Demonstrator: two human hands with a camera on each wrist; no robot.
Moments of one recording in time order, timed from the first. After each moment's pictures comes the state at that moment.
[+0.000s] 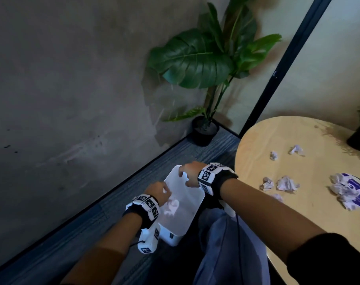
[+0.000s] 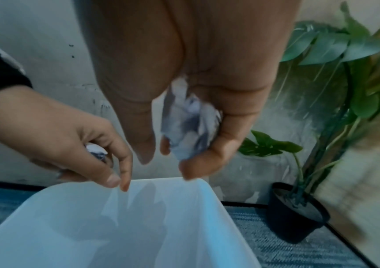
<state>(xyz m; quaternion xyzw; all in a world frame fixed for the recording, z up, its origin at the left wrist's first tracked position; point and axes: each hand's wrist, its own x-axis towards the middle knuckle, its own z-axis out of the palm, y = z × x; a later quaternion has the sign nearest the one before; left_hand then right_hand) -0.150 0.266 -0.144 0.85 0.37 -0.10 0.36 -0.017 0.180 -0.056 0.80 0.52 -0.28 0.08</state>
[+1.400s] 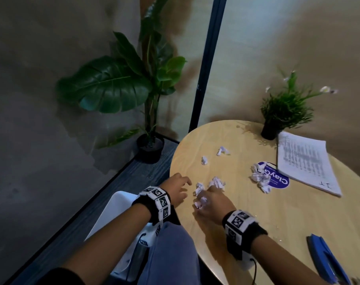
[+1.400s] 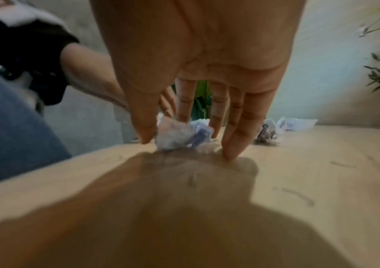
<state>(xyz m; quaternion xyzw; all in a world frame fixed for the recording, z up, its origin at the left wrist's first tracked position) 0.014 0.121 -0.057 0.96 0.02 -0.12 0.26 0.044 -0.054 -0.060 0.94 0.30 -0.15 -0.11</state>
